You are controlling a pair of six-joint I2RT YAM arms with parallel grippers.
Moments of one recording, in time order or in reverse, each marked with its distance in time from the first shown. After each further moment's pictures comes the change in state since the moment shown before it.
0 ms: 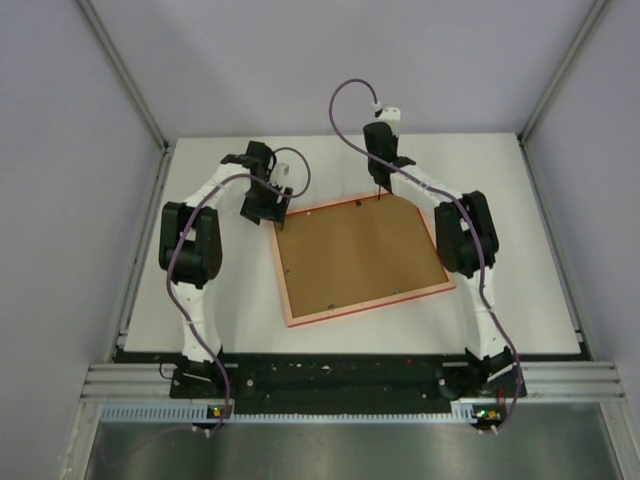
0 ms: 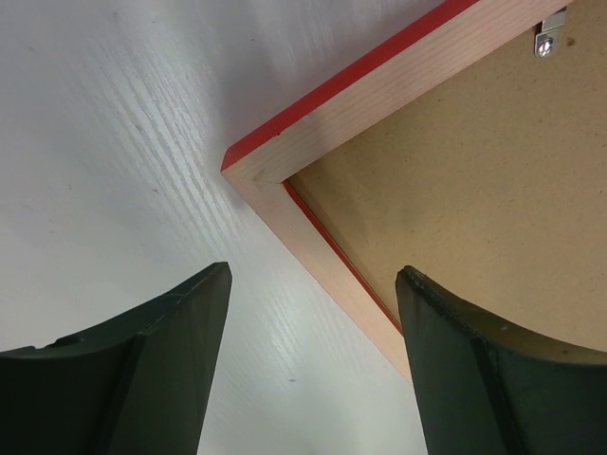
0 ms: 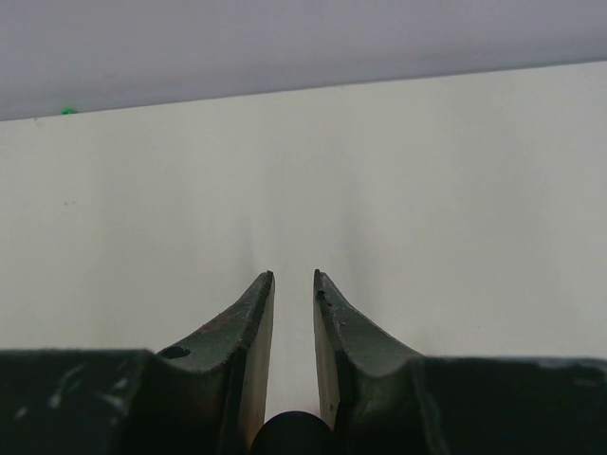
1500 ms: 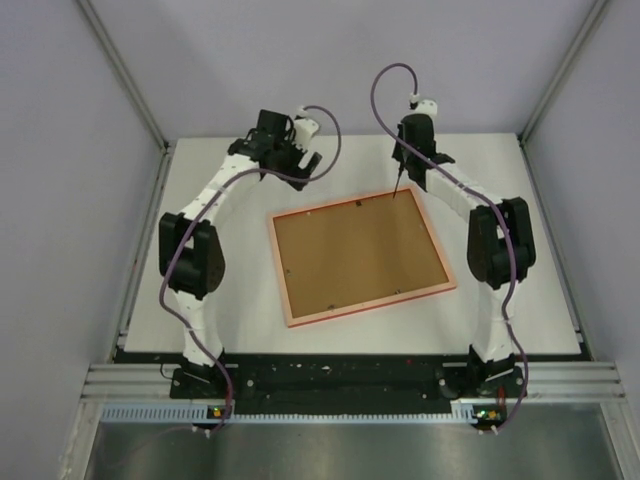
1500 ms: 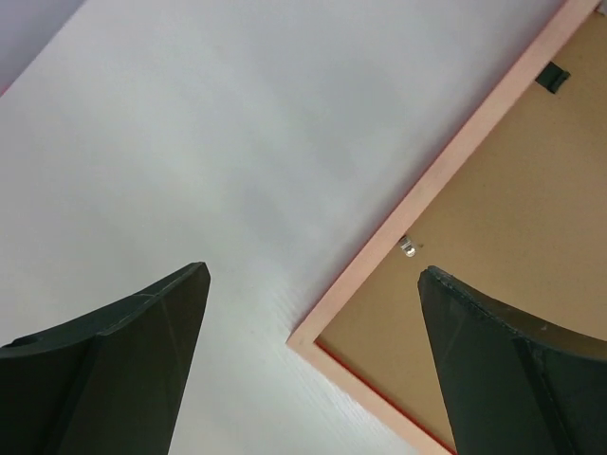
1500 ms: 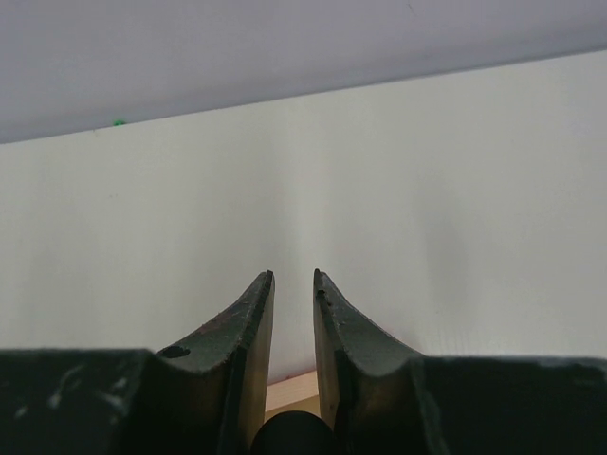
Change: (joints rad) left arm -0.136 -0.044 0.158 0.278 0.021 0.315; right arm -0.132 -0.232 -0.223 0.015 -0.263 0.074
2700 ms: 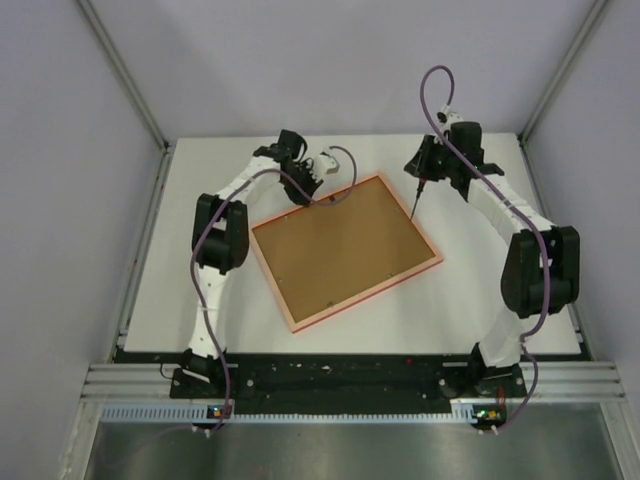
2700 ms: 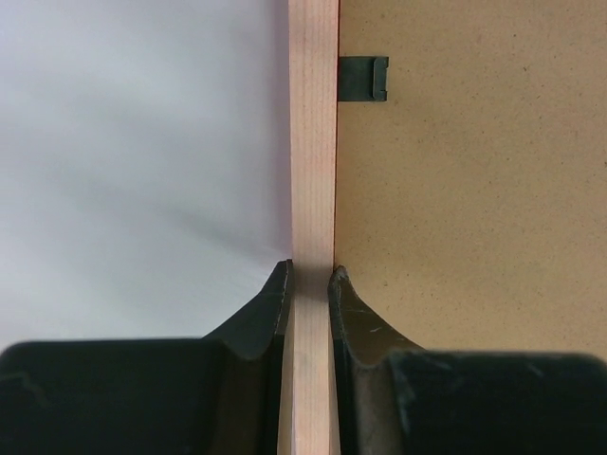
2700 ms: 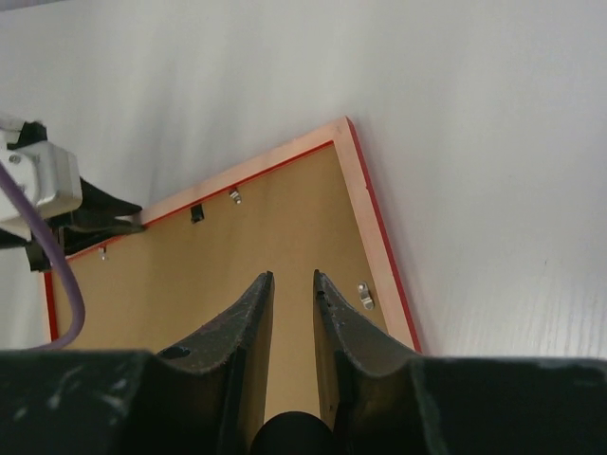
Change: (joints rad) left arm 0.033 0.306 0.172 -0.176 0.225 0.301; right arm -0.169 -0.337 -0.271 -0.175 -0.583 0.037
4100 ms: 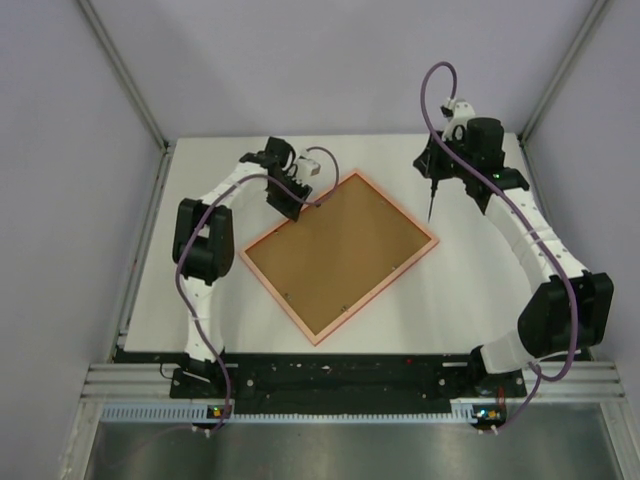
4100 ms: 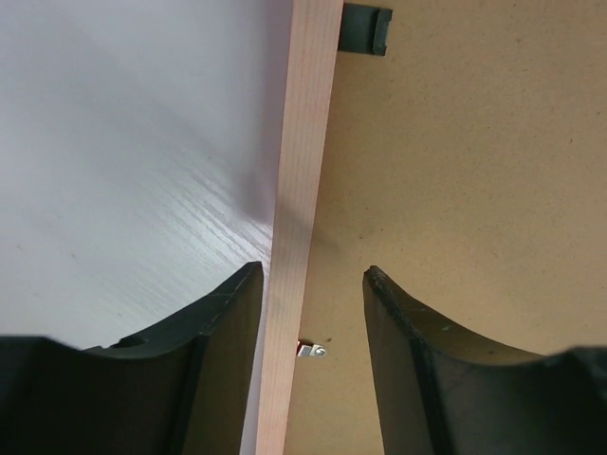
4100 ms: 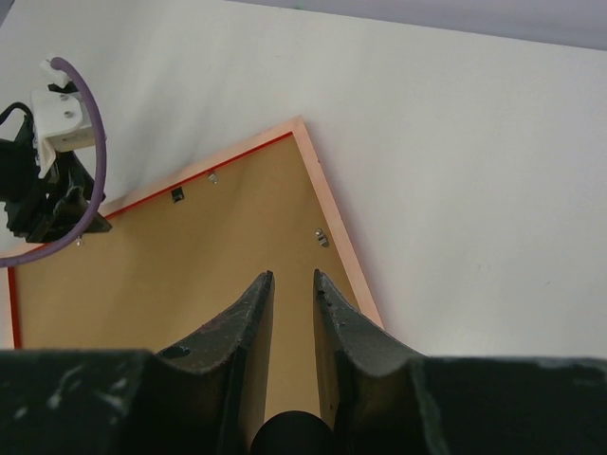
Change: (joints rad) left arm 0.021 -0.193 -0.251 -0.004 -0.142 -0.316; right arm 0.034 -0.222 -0.013 -0.112 0.025 -0.211
